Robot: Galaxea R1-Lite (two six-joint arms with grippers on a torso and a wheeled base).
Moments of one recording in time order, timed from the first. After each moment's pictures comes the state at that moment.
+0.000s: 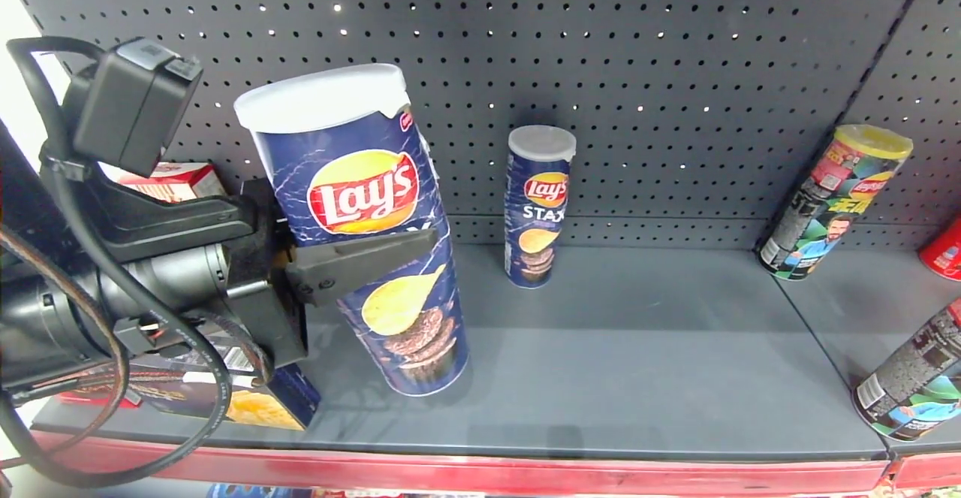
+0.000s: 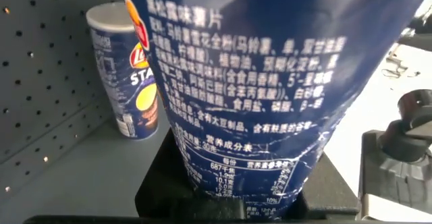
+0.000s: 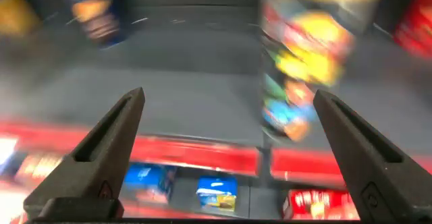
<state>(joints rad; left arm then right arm) -0.48 1.37 -0.72 -0.73 -0.64 0.01 0.05 0.28 -0.37 0.05 0.17 -0.02</state>
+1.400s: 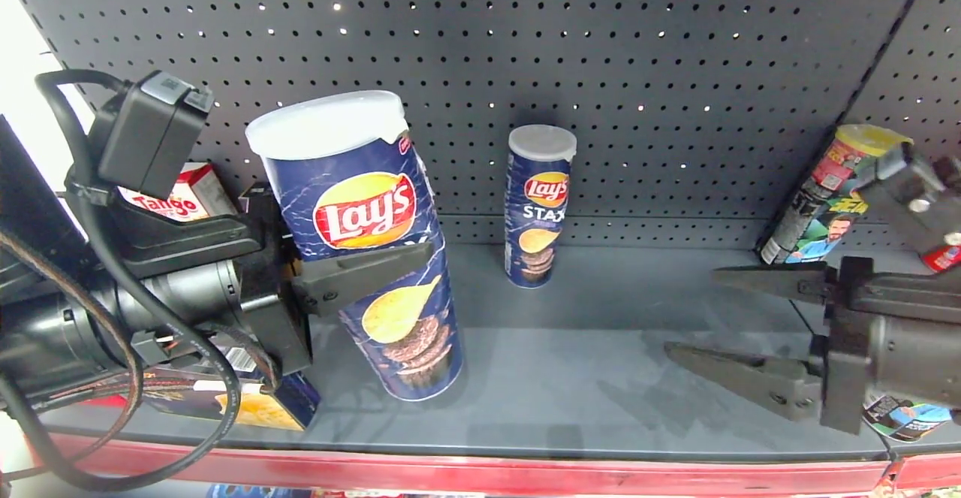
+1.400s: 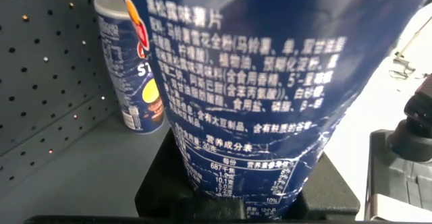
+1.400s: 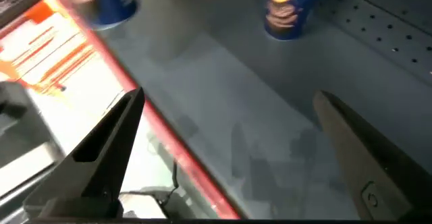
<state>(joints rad) -0.46 1.39 -0.68 -0.77 -0.64 0.00 0.68 1.24 -0.81 -0.15 0.12 -0.10</state>
